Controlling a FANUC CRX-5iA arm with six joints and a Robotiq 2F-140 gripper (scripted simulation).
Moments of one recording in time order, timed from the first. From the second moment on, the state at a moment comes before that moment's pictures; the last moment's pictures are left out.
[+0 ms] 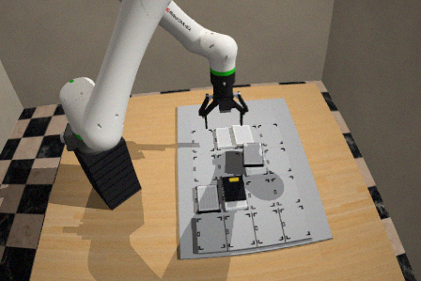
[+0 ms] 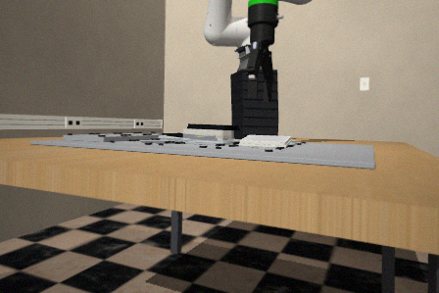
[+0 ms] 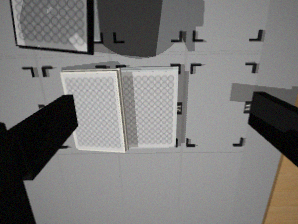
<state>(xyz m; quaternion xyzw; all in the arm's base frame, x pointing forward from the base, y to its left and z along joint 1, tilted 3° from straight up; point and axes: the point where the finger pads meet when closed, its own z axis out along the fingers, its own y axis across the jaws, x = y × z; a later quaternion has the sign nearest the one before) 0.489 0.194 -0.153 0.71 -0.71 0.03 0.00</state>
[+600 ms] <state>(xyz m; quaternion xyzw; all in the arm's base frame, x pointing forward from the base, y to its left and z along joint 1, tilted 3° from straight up) 0.489 0.194 -0.153 0.71 -0.71 0.03 0.00</state>
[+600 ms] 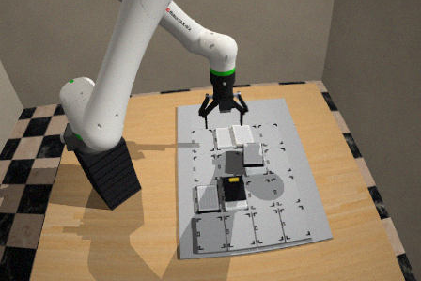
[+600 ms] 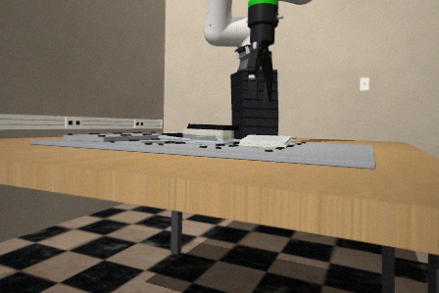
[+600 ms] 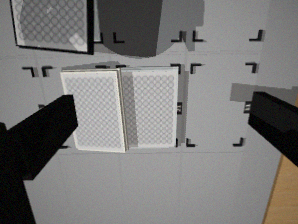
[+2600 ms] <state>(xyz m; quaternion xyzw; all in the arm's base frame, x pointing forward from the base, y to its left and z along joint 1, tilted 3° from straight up) 0.595 0.194 -0.149 0.71 -0.70 0.03 0.00</state>
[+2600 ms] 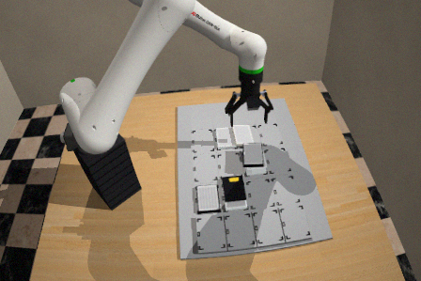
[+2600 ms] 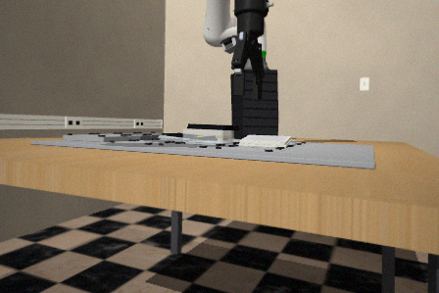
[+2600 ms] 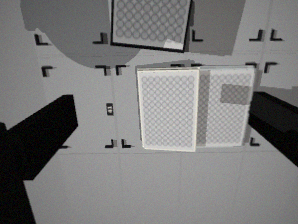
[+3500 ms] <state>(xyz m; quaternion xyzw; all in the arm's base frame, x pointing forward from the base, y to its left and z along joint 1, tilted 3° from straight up) 0.595 0.176 -0.148 0.71 -0.71 0.03 0.00</state>
